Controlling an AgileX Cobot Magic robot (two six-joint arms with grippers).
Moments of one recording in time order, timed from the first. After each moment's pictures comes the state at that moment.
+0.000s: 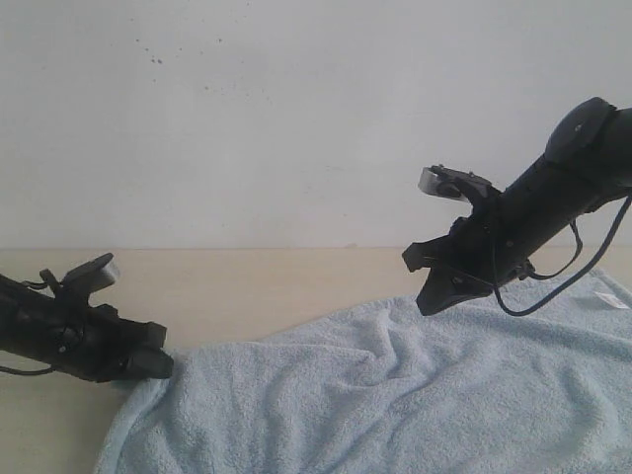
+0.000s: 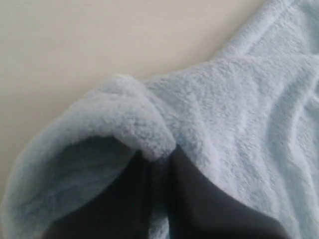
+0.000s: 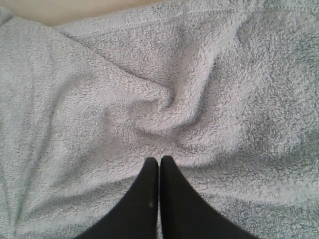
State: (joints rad) left arm -0.02 2.06 -1.09 -1.27 0.65 1.22; right arm 0.19 1.98 -1.50 0.61 0.93 -0.57
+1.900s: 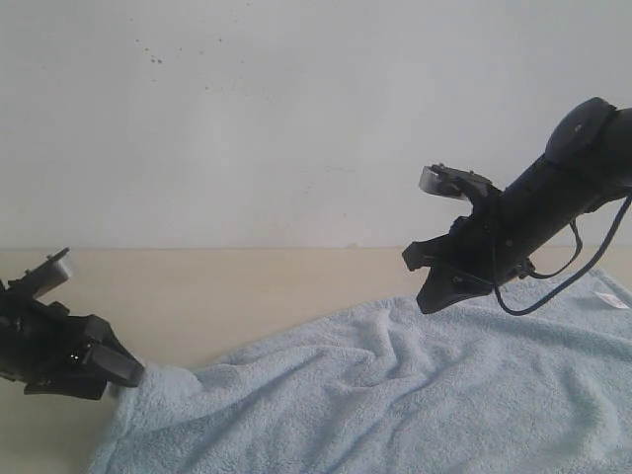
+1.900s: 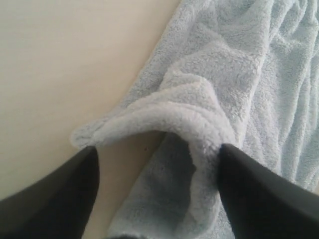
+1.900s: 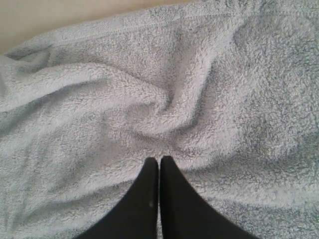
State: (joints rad) left arm 0.10 1.97 -1.11 -0.96 0.90 0.99; right arm 0.19 1.98 -1.50 0.61 0.91 -0.57
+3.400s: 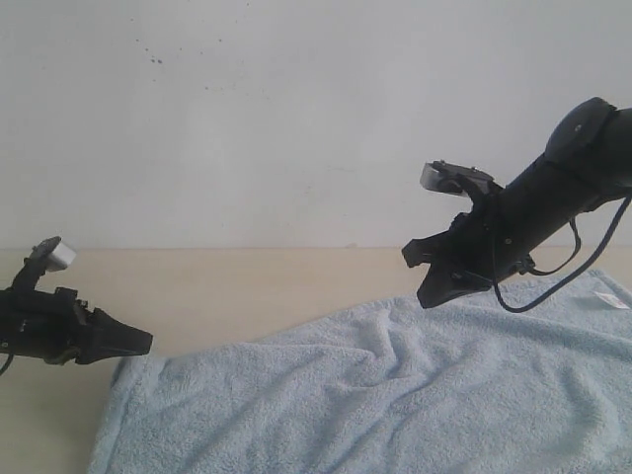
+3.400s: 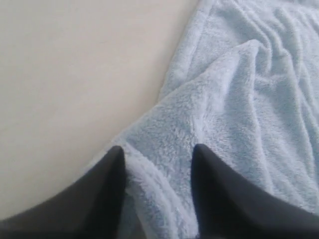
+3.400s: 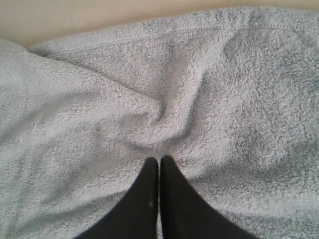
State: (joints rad) left arm 0.16 2.08 -1.11 -1.39 0.93 1.74; right arm 0.19 1.98 -1.50 0.61 0.88 -0.57
